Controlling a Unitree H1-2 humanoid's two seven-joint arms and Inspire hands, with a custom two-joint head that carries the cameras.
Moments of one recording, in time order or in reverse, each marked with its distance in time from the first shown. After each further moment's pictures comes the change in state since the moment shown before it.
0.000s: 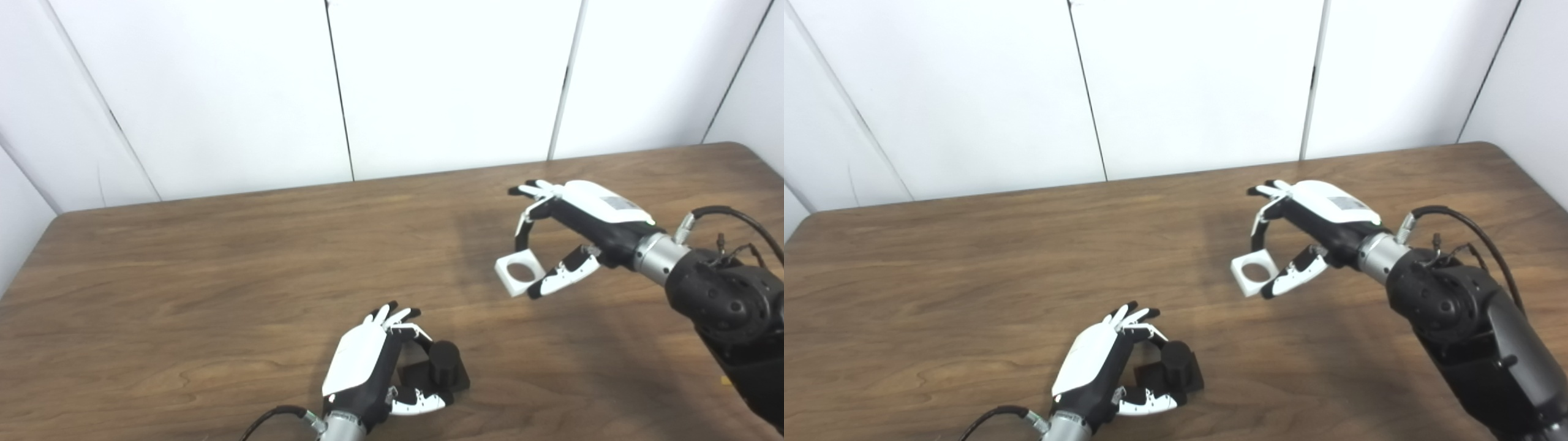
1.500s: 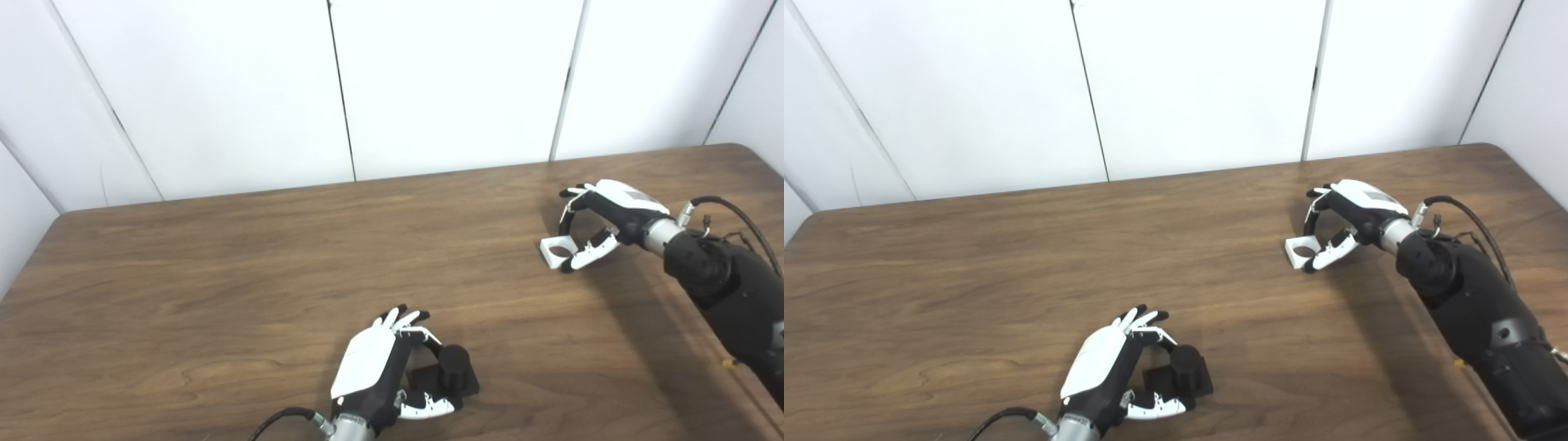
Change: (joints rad) left arm 0.005 -0.007 -0.025 0.000 -0.004 -0.005 0.004; right arm -0.178 0.001 0.035 0.769 -0.021 -0.242 -0.269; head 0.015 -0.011
